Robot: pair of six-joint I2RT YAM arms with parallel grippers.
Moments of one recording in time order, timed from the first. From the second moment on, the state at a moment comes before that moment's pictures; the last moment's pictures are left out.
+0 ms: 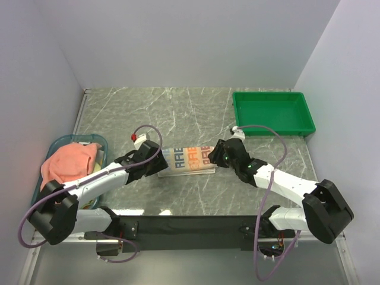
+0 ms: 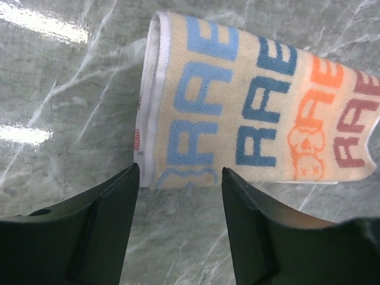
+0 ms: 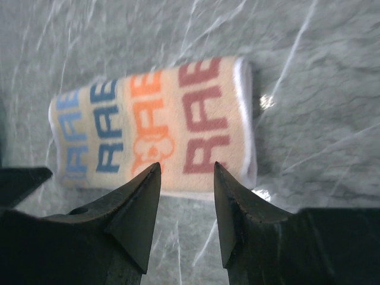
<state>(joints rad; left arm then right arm) -0.66 1.24 0.65 -0.30 -0.25 -0.98 0.65 1.23 0.58 0.02 0.18 0.77</state>
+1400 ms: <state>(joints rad) -0.66 1.37 0.63 -0.27 -0.25 -1.01 0.57 1.23 0.44 0.02 0.09 0.87</state>
